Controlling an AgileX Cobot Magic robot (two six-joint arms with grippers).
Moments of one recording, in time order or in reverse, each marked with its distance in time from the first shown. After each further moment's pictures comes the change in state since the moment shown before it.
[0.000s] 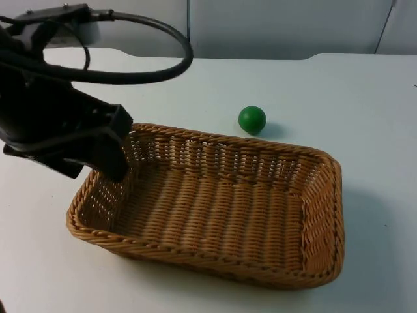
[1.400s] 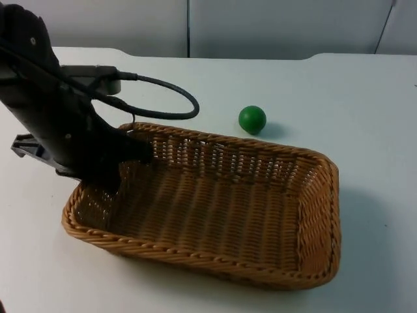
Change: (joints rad) right arm 0.000 0.000 0.000 0.000 0.000 0.000; left arm -0.003 0.373 -0.146 0.201 -0.255 -0.279
